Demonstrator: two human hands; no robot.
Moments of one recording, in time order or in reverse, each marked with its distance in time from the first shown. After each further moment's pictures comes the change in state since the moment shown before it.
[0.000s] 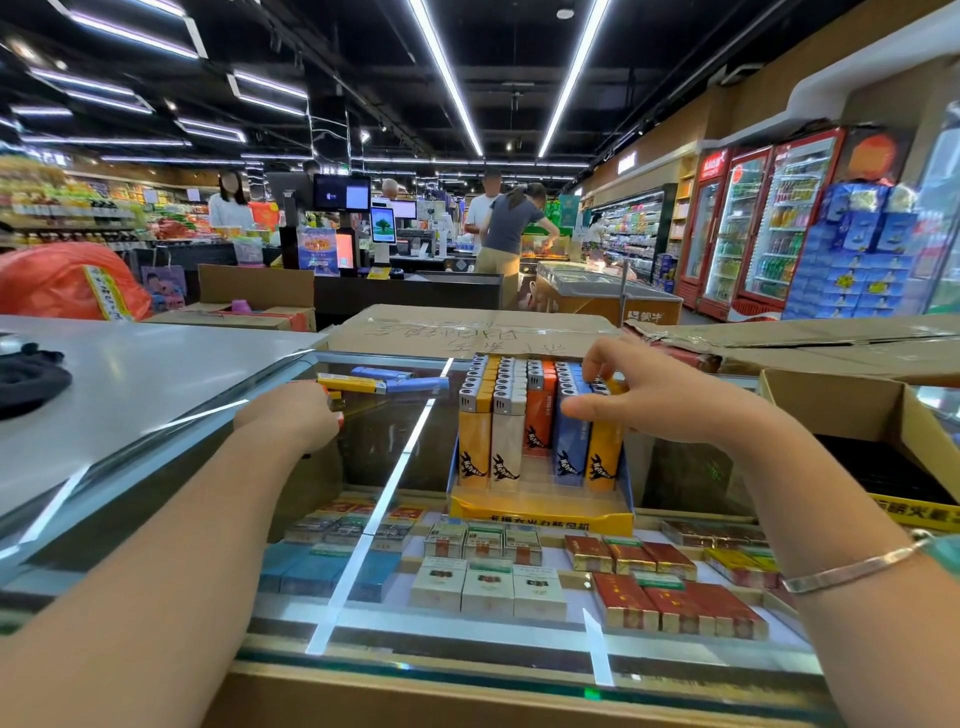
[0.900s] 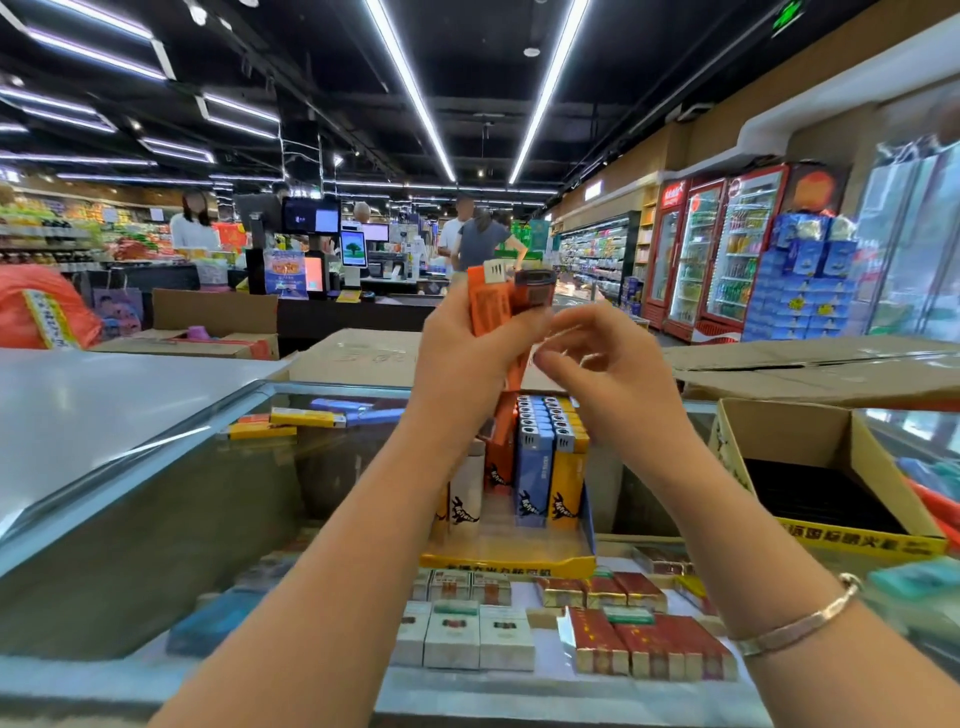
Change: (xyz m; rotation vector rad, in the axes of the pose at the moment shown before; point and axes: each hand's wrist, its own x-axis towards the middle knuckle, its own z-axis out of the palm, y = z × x) left_hand -0.083 0.152 -0.060 -1.503 0.171 0.664; right_hand -0.002 -0.025 0.002 0.460 0.639 -0.282
